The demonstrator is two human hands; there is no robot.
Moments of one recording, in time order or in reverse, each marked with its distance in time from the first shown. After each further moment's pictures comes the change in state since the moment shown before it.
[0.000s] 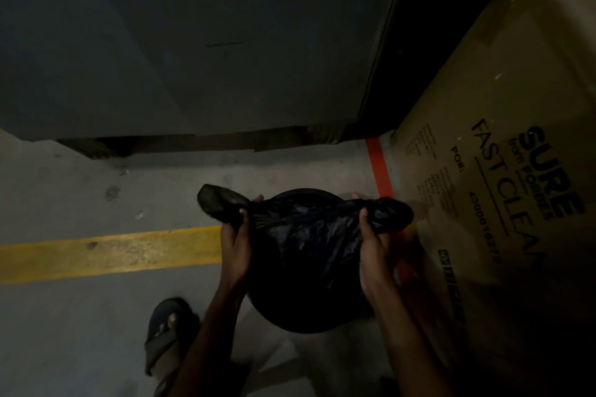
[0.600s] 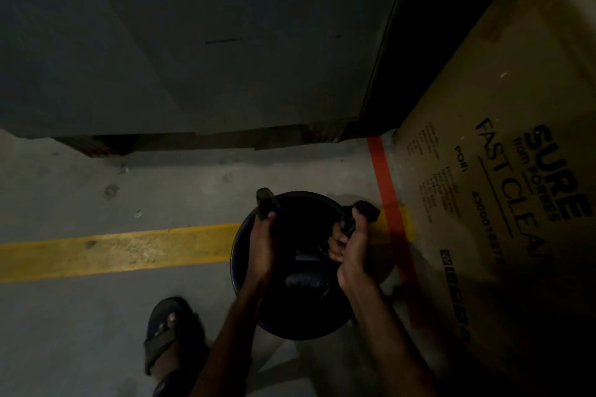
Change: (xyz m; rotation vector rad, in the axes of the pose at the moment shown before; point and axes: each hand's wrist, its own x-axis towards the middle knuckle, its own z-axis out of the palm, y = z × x) left_hand -0.003 -0.020 0.032 -0.057 -0.040 -0.243; right_hand 0.007 0.008 0.027 0.083 0.084 0.338
